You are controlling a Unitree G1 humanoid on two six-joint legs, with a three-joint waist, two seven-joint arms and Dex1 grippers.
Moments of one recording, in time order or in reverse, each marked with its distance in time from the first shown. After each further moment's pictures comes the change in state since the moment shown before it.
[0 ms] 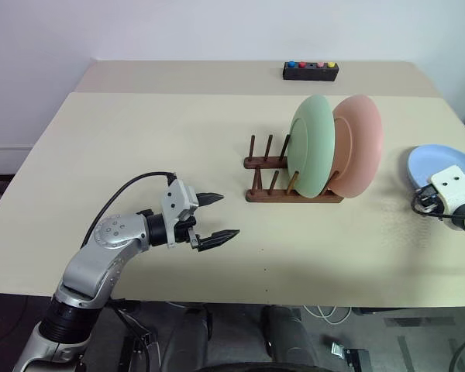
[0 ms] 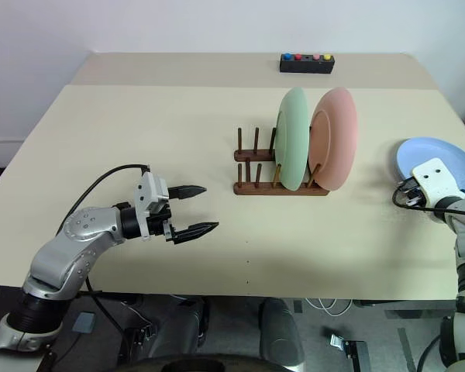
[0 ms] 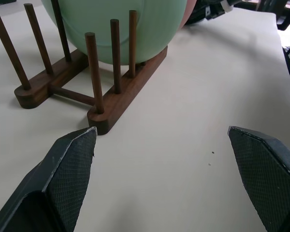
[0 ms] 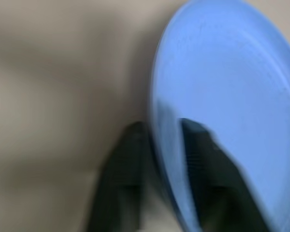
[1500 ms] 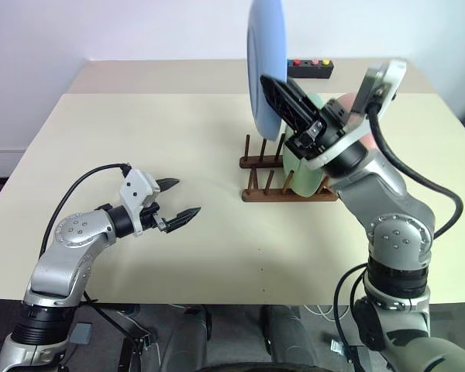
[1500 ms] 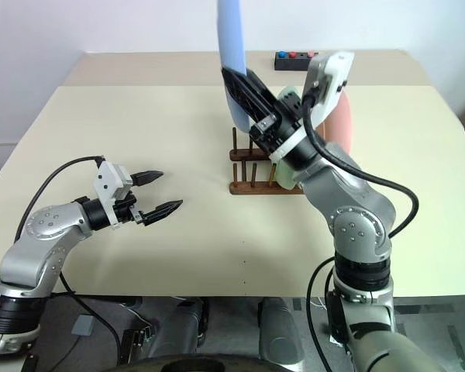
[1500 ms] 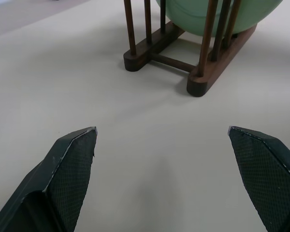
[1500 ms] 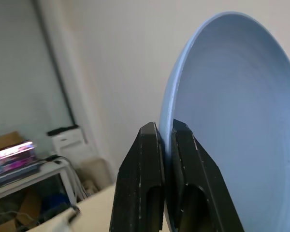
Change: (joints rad) left arm 0.053 0.072 0.179 0.104 0.052 -0.080 0.061; right arm -0.146 0.657 0.062 -1.234 1.019 0.570 -0.373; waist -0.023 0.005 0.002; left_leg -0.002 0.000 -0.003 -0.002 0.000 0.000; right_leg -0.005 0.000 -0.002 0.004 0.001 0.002
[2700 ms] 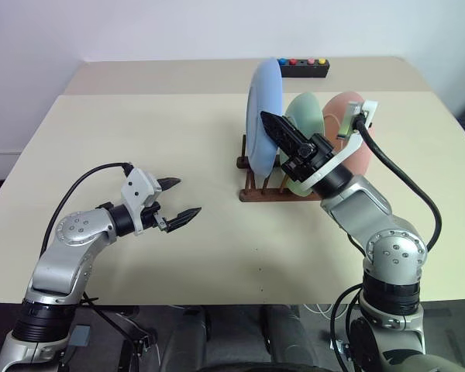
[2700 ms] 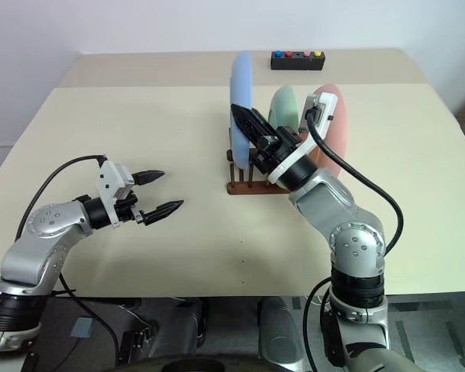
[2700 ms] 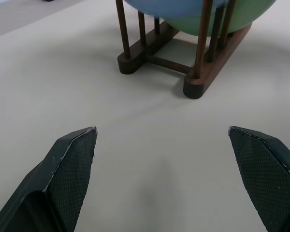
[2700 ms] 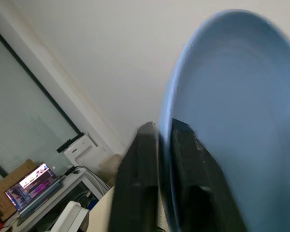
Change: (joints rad) left arm -0.015 -0.001 -0.009 0.013 0.015 -0.011 -0.013; right arm 0.092 0.051 -0.011 0.018 0.205 0.064 -0.159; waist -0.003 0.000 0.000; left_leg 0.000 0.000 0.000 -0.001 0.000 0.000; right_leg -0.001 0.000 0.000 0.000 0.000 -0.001
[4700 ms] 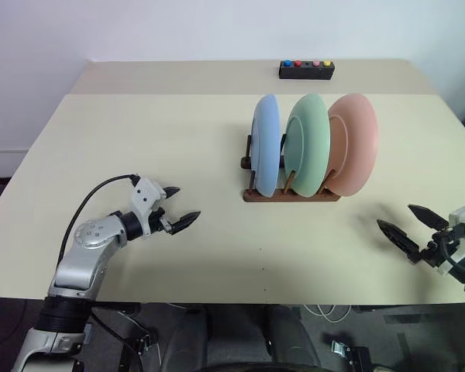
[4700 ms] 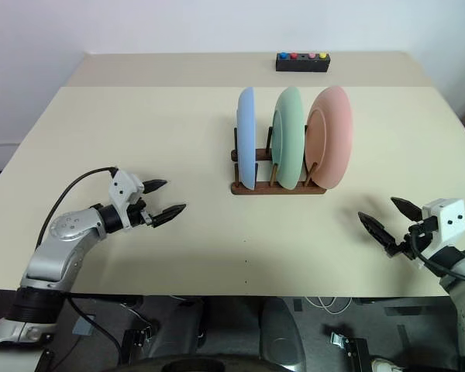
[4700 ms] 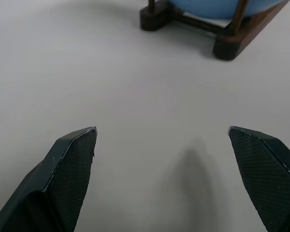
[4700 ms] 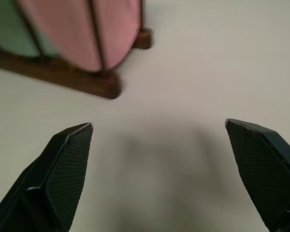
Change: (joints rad) left arm -0.005 -0.076 -0.042 0.232 0.075 -0.145 0.020; right arm 0.610 -0.457 -0.449 0.448 -0.672 -0.447 0.781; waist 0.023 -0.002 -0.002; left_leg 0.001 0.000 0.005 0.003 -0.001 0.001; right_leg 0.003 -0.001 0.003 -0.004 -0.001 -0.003
